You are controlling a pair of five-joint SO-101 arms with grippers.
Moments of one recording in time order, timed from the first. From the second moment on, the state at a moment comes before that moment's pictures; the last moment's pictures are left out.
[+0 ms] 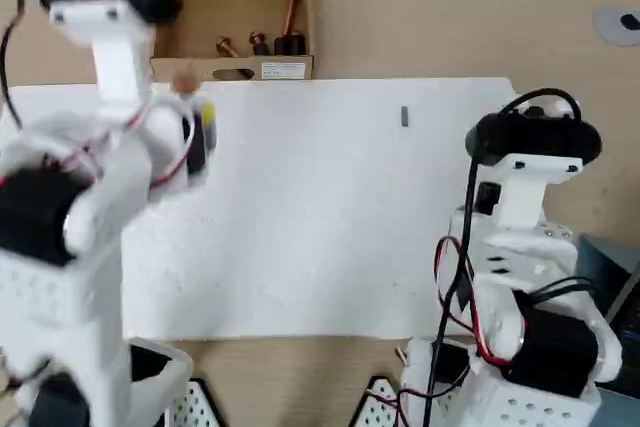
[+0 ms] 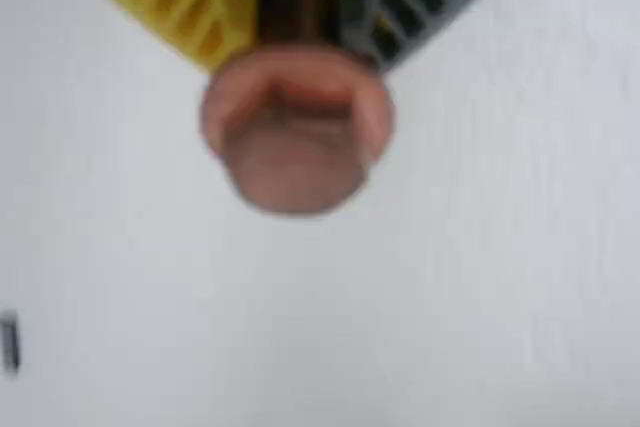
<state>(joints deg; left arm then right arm) 12.7 -29.7 -20.6 98.9 4.1 9.7 -64.7 24.3 96.0 -4.2</state>
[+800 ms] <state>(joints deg) 13.0 -93.4 51.0 65.2 4.3 -12.0 -89.7 50.9 80.7 -6.7</state>
